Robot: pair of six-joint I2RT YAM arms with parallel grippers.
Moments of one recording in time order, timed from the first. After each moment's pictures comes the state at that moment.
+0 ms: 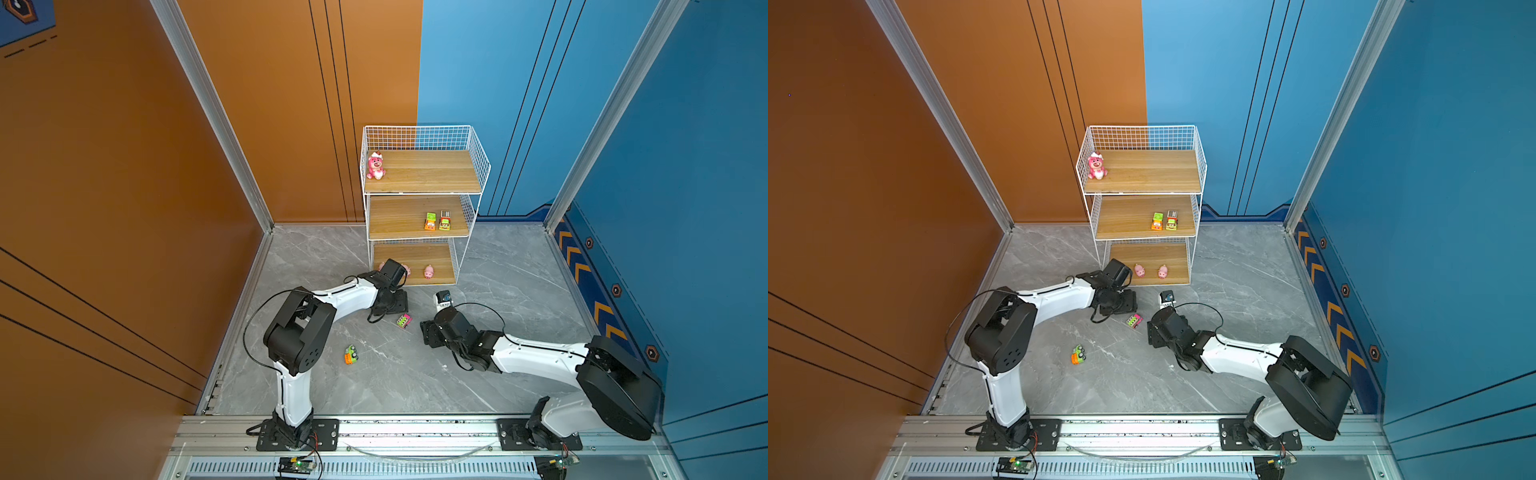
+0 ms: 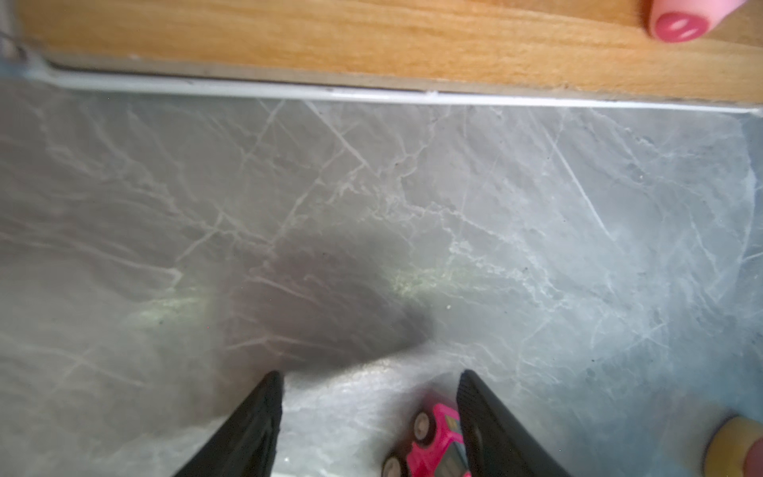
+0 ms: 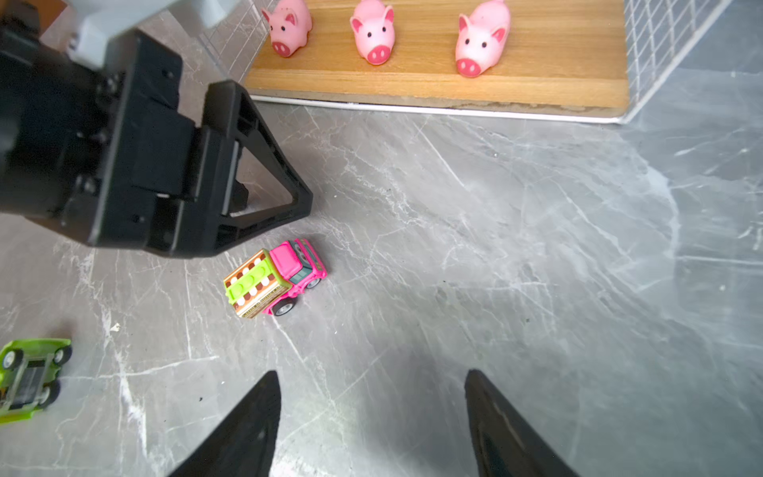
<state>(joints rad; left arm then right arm) -0.57 1.89 1.23 -0.49 0.05 -0.63 0.88 1.45 0.63 0.07 0.28 0.52</state>
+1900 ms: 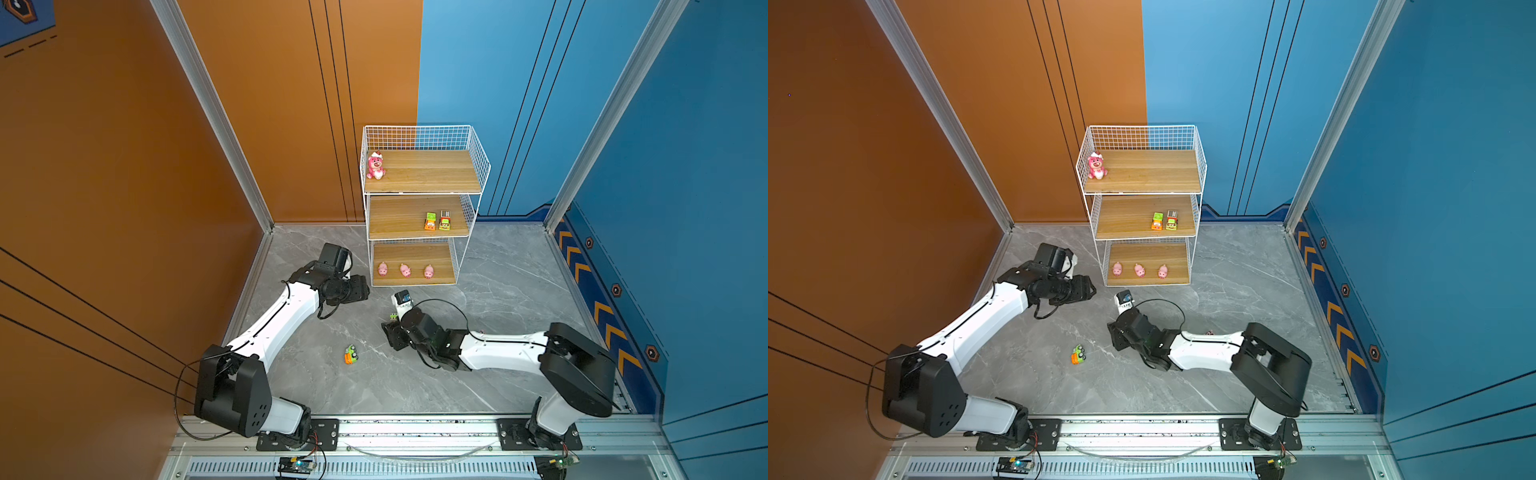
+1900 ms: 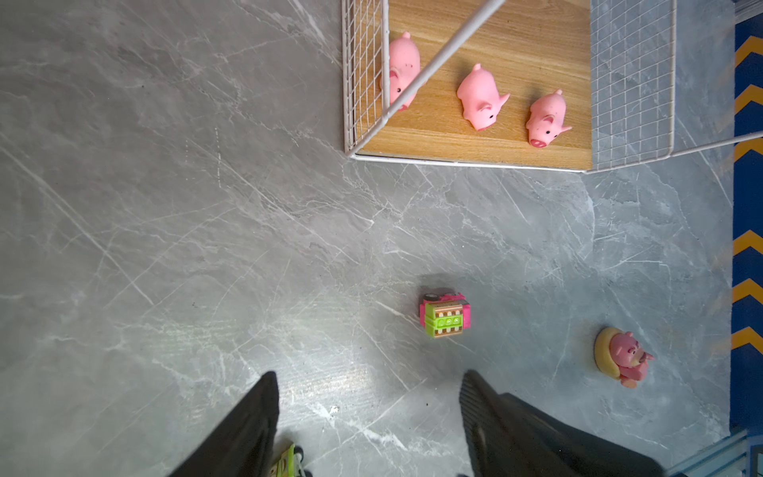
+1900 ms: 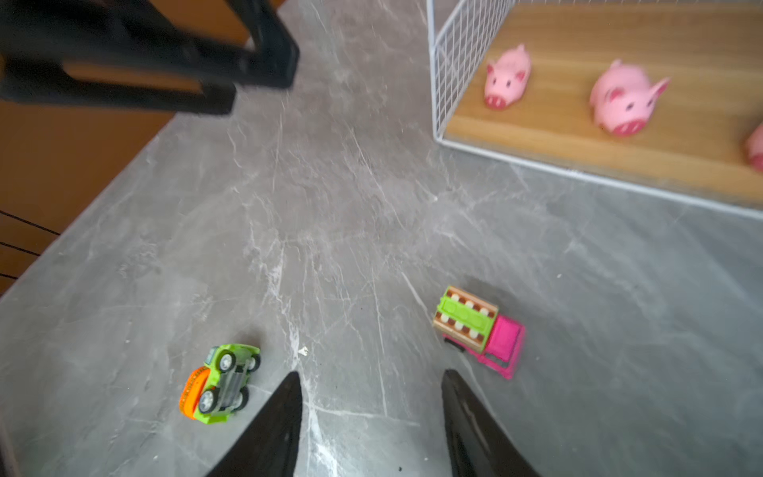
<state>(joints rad) -0.30 1.42 1.13 -0.71 0.17 -0.44 1.01 1.60 0.86 0.18 0.21 0.45</state>
